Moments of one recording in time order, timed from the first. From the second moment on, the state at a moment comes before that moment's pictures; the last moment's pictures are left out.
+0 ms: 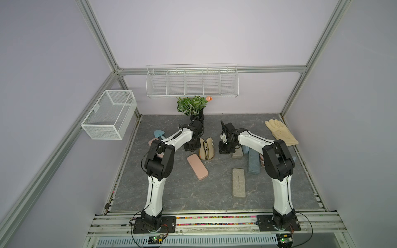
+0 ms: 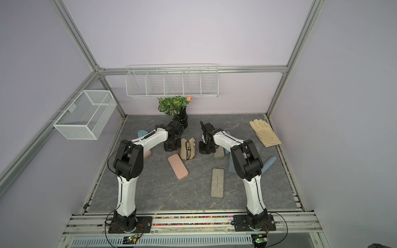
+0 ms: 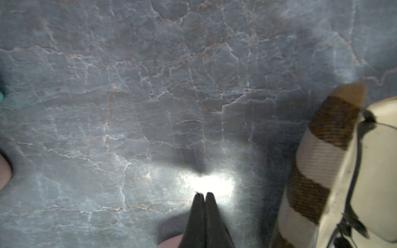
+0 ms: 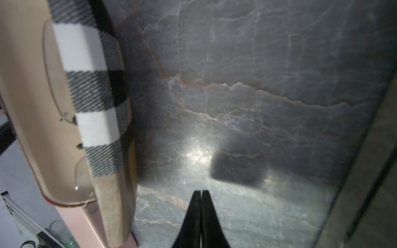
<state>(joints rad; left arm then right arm) -0.51 2.15 1.68 -0.91 -0.11 -0.58 0.51 2.13 1.58 -0.73 -0.29 0.45</state>
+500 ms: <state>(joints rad) -0.52 2.17 1.69 -0.89 -0.06 -0.59 0.55 2.20 1.66 -0.73 -0.30 0.46</state>
